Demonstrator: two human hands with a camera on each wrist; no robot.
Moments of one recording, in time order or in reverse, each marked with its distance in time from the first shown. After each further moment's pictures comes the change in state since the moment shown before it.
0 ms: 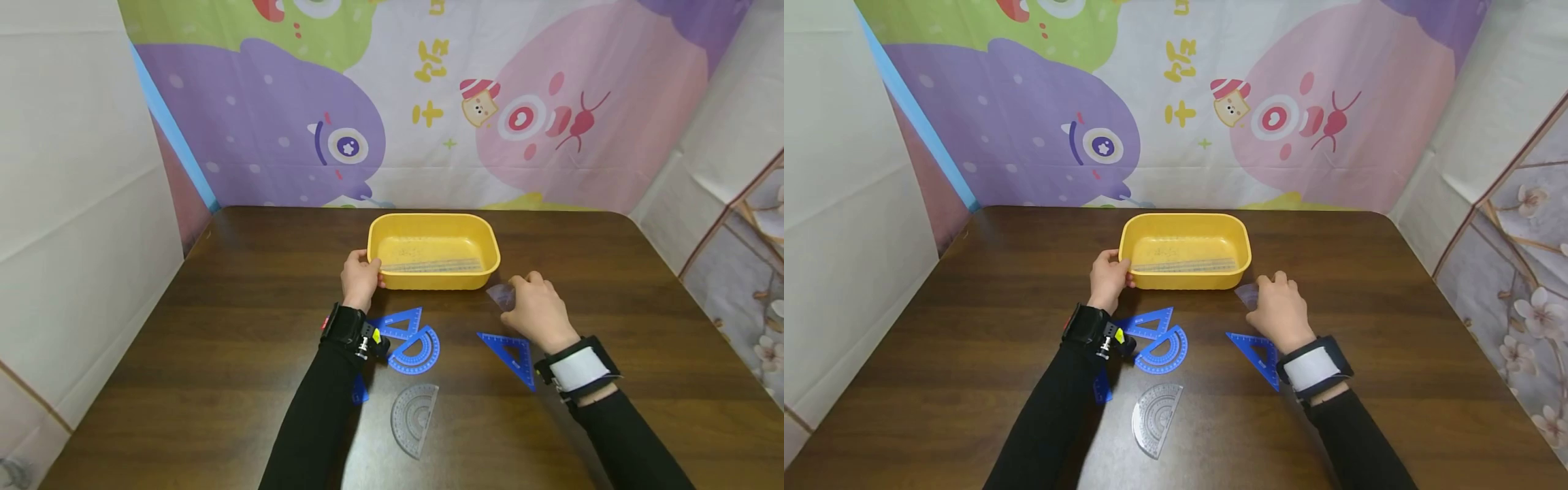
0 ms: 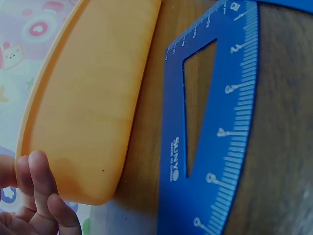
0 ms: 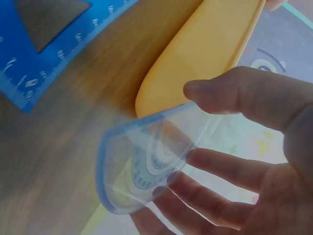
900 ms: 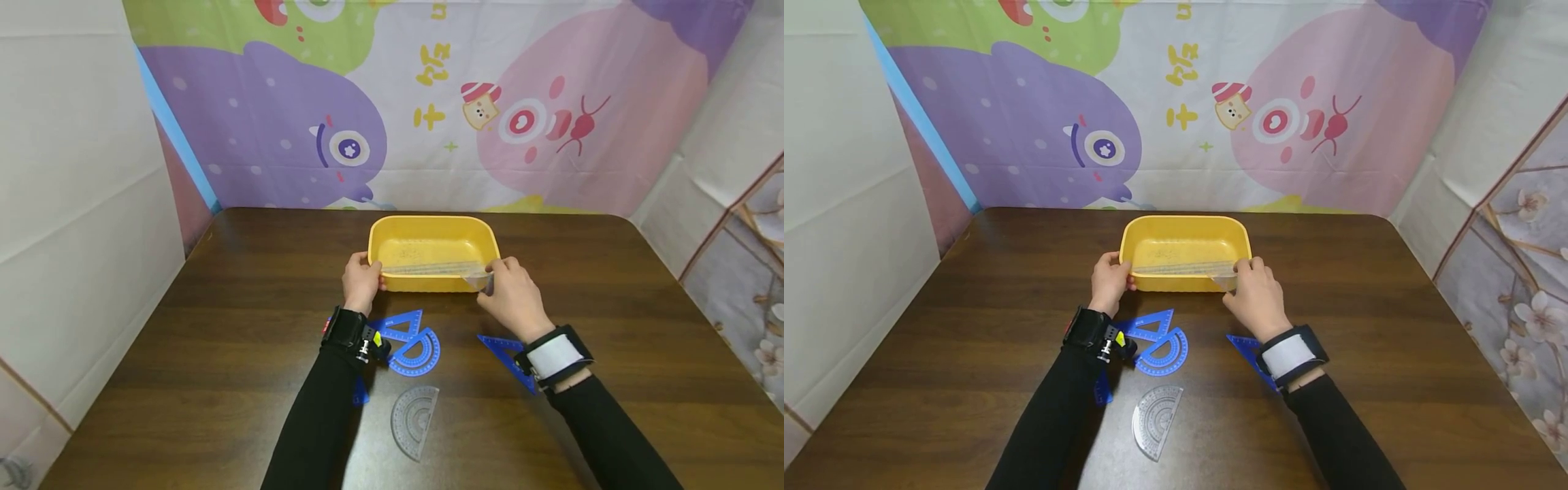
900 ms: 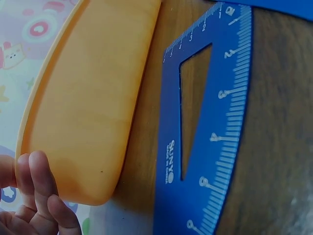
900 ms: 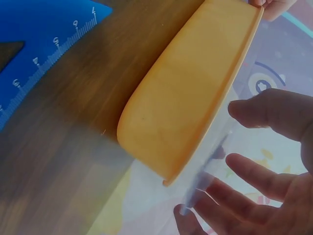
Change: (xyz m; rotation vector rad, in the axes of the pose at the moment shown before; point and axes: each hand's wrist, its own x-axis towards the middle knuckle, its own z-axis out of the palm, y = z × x) left_hand -0.001 -0.002 -0.001 -0.018 -0.004 0.010; right_hand 0.022 -0.026 0.012 0.111 0.183 -0.091
